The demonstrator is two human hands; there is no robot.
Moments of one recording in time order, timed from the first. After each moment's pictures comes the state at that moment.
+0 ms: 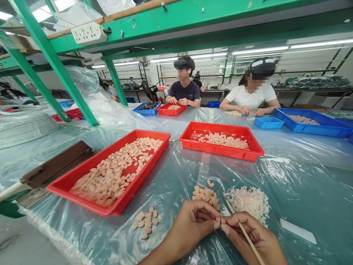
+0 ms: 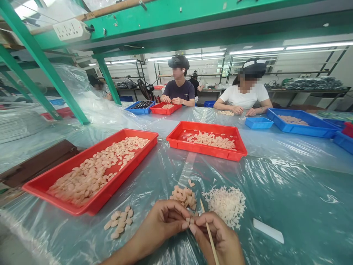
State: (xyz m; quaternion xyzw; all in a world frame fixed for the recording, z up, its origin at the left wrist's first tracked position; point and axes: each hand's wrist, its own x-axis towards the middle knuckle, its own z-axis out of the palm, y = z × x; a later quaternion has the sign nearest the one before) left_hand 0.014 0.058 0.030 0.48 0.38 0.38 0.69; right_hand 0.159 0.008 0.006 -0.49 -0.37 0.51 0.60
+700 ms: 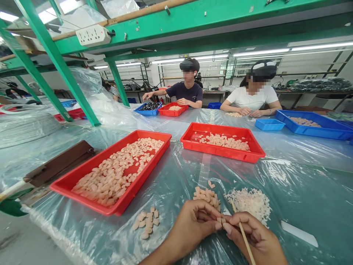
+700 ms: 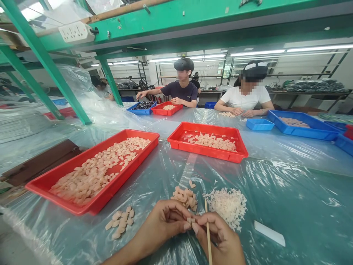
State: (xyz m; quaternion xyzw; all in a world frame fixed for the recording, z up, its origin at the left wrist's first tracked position) left_hand 0.014 0.057 0.028 0.49 0.38 0.38 0.69; right_hand 0.161 0.013 -0.003 -0.47 -0.39 0.50 0.61
